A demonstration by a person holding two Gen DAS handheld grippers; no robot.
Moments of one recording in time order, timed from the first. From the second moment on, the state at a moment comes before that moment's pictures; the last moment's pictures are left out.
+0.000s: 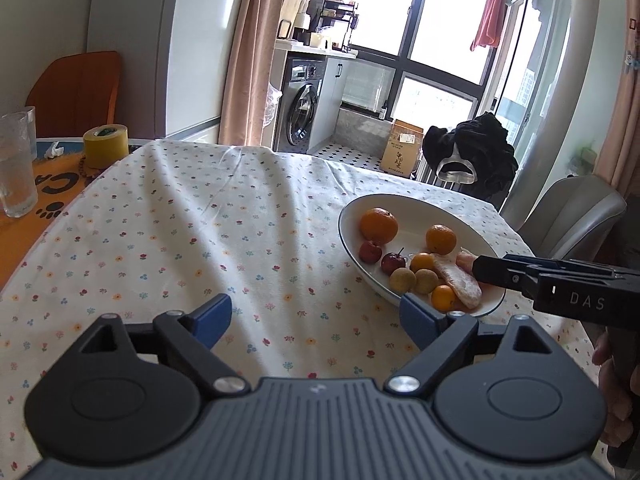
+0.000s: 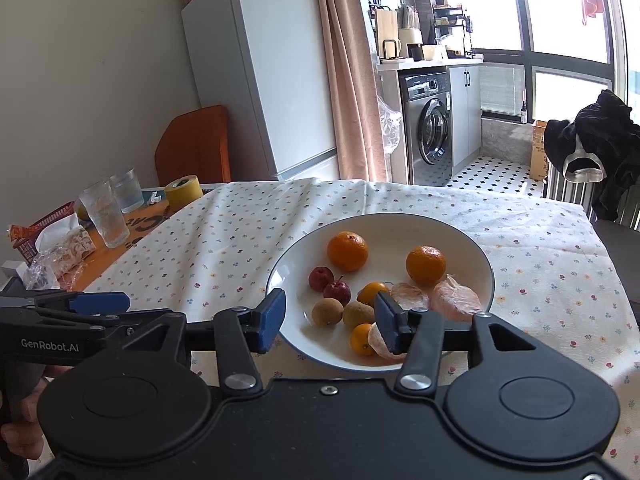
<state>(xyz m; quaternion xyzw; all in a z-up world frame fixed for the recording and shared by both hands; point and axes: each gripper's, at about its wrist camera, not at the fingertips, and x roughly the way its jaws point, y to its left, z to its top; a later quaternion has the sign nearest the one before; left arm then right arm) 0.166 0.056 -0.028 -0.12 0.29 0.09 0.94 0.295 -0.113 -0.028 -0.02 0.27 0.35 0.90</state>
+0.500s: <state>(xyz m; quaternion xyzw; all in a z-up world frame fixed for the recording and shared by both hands) 0.133 0.036 -0.004 -0.11 0.29 0.08 0.95 0.253 -0.144 -0.007 0.00 0.26 0.34 0.90</state>
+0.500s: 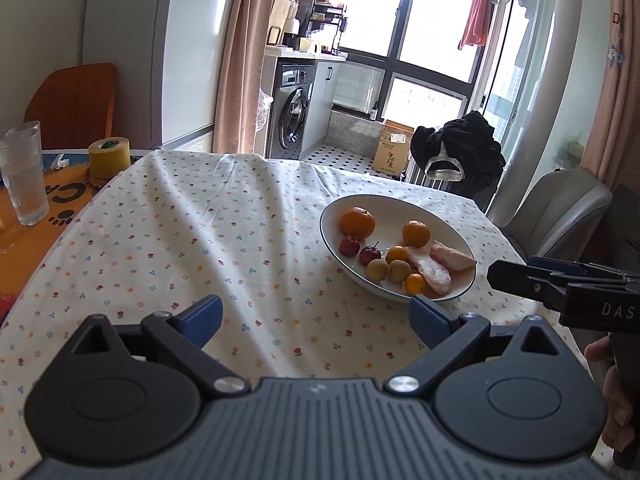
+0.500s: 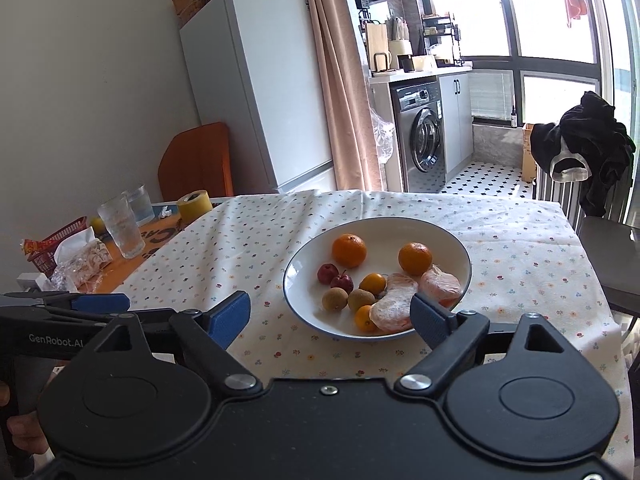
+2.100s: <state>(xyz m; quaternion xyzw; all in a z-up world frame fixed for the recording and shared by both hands) 0.004 0.023 0.043 -0.07 0.26 0.09 0.96 0.139 -0.182 0.042 0.00 0.25 0.37 0.89</state>
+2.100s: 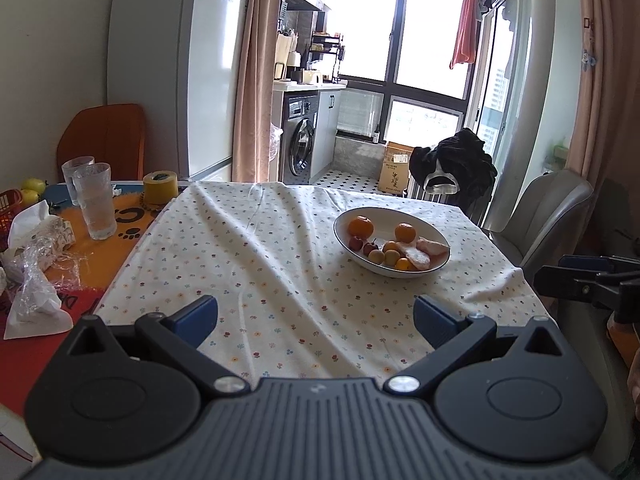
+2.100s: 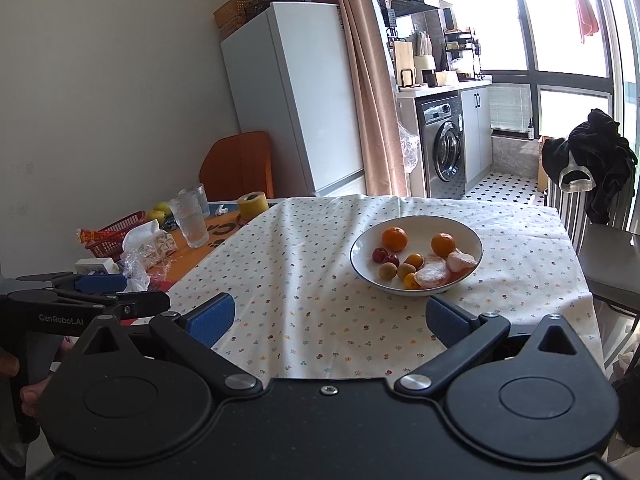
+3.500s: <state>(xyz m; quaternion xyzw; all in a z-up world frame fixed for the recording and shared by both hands) 0.002 0.023 0.043 -0.08 0.26 0.09 0.96 0.137 -0.181 0.037 0.00 0.26 0.37 0.89</state>
